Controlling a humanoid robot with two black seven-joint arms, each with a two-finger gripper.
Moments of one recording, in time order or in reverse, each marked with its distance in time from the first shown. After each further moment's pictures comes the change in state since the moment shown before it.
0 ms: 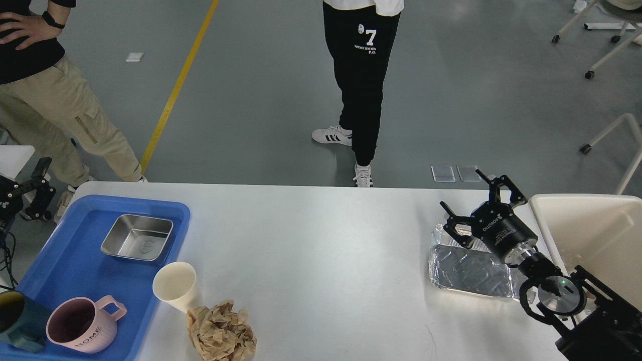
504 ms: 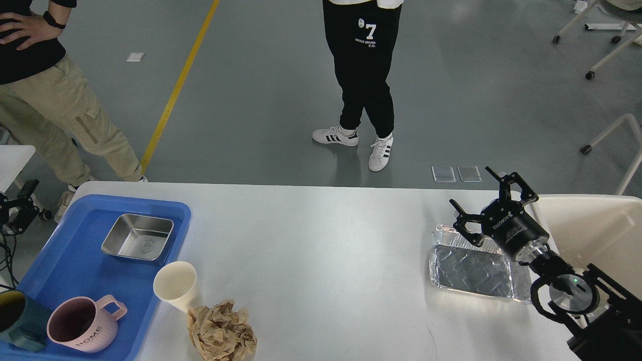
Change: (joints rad) left arm -0.061 0.013 0.000 0.116 0.032 -0.007 0.141; right arm -0.002 -0.032 0.001 0.010 0.001 0.011 0.000
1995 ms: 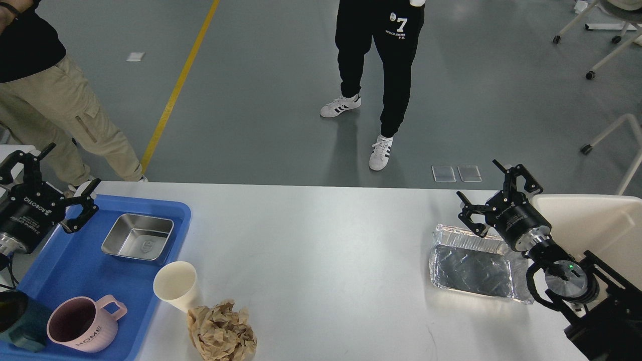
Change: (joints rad) left arm 0.004 -0.133 -0.115 -0.062 -0.169 -0.187 0.252; right arm 0.032 -0.001 0.011 0.023 0.007 -0.174 0.000
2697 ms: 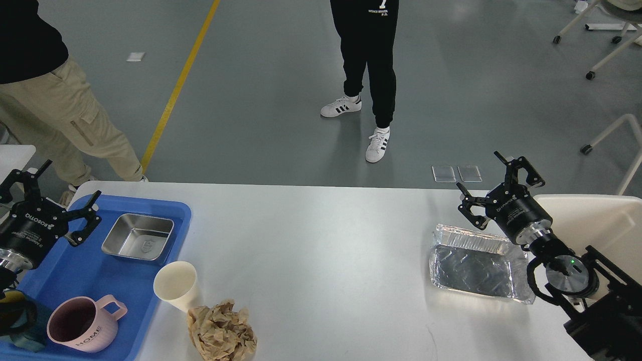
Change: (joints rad) left arm 0.066 -0.079 -0.103 0.008 -0.059 0.017 0.077; right arm 0.008 -0.002 0.043 0.023 0.000 0.030 0.002
